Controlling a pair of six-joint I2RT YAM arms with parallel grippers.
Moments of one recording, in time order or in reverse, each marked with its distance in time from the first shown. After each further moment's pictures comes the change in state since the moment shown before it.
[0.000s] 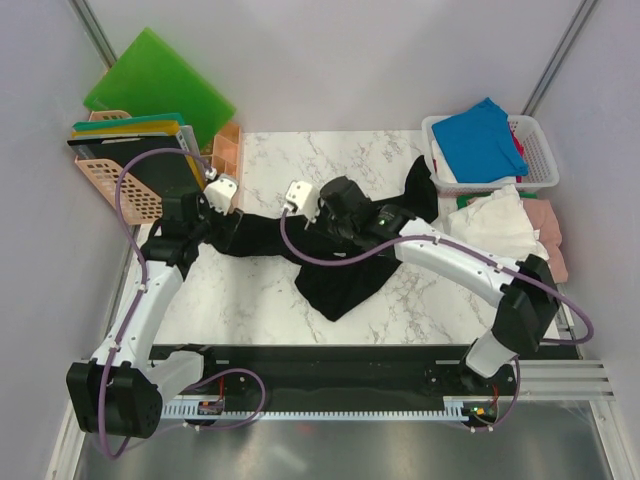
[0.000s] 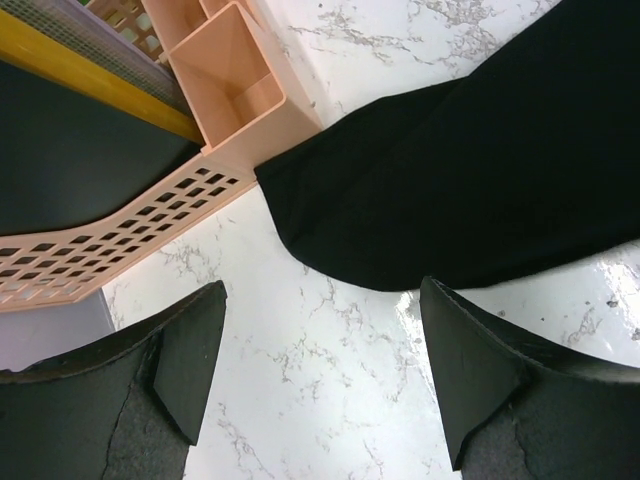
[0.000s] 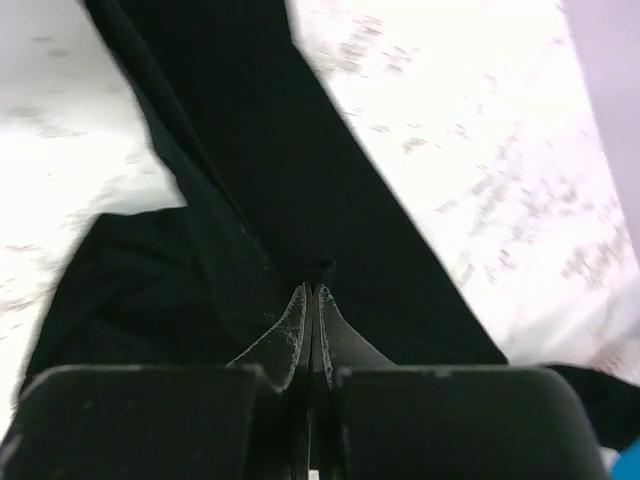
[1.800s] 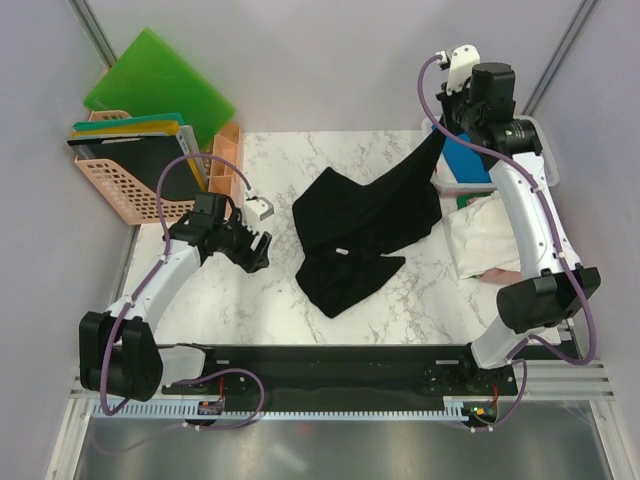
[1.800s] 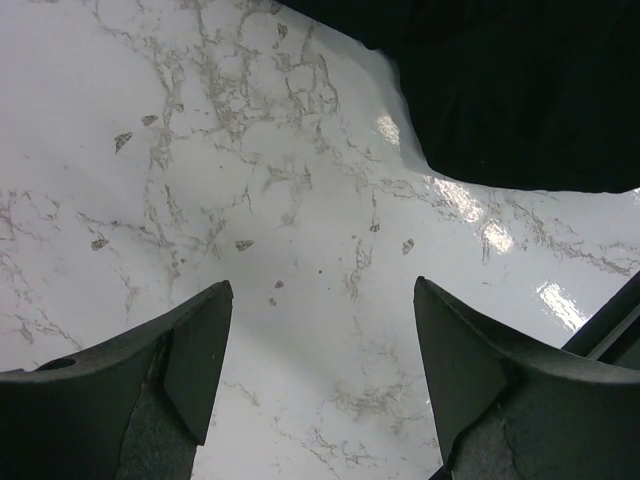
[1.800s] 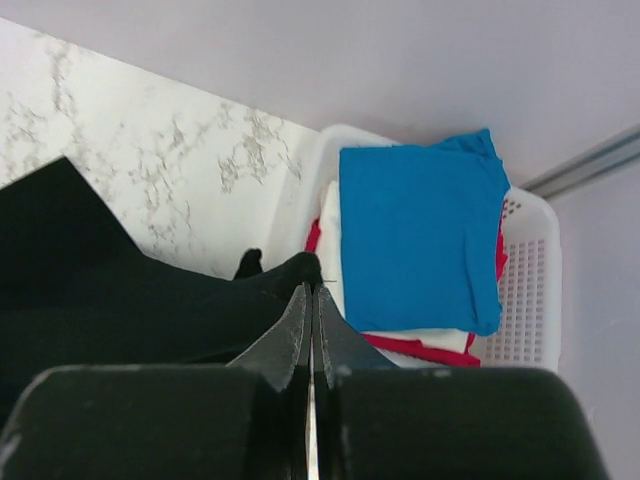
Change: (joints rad) left arm -0.100 0.200 0.014 -0.193 0.379 -0.003; right arm -0.728 0.055 0.574 -0.235 -0.035 0.152
